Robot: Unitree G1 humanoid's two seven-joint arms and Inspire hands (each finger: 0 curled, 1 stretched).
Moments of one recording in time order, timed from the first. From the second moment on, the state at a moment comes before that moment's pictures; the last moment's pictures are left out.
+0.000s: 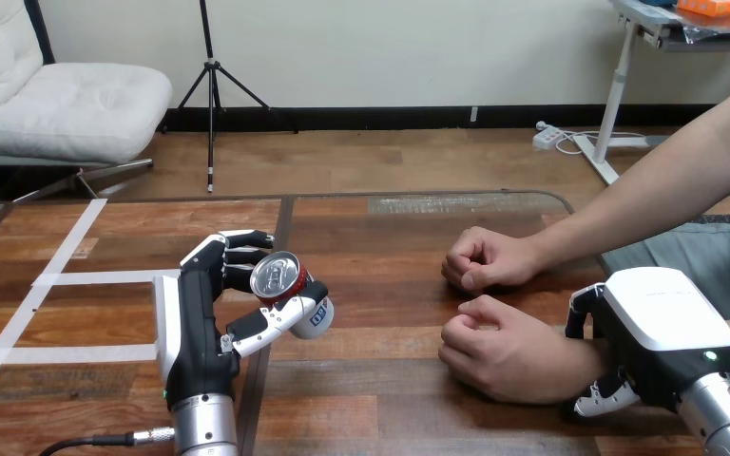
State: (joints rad) left arm -0.24 0.07 -0.06 0.91 0.34 -0.81 0.61; right arm 0.02 -0.63 0.15 0.14 -0.86 -0.12 -0.07
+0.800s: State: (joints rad) left arm -0.24 0.07 -0.06 0.89 0.33 -0.81 0.61; right arm 0.00 -0.63 0.15 0.14 -0.84 -0.11 -0.04
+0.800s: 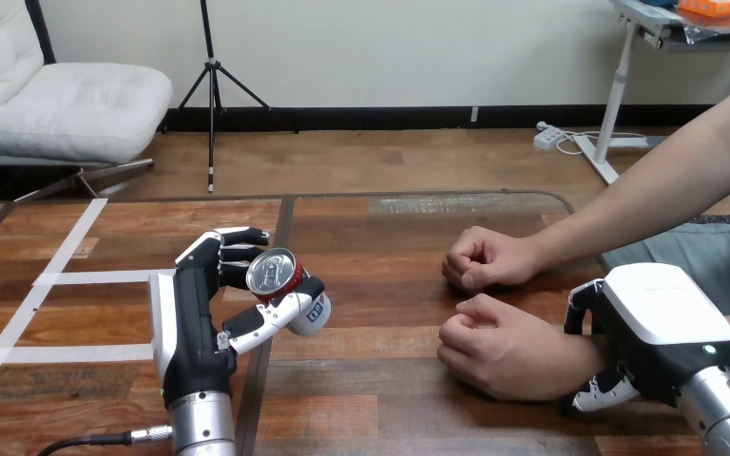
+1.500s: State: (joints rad) left arm -0.24 0.07 -0.06 0.89 0.33 -0.81 0.60; right arm 0.00 -0.63 0.15 0.13 -0.84 -0.11 -0.06
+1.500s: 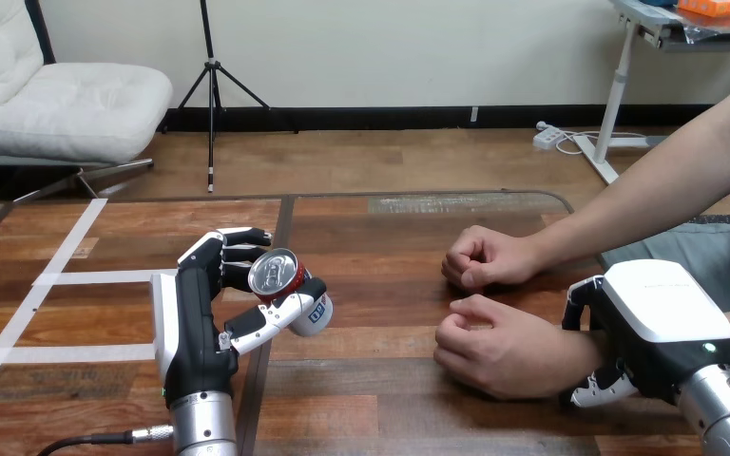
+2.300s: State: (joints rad) left arm -0.24 0.07 -0.06 0.89 0.33 -0.81 0.60; right arm -0.01 -0.64 0.16 0.08 -0.87 -0.03 0.05
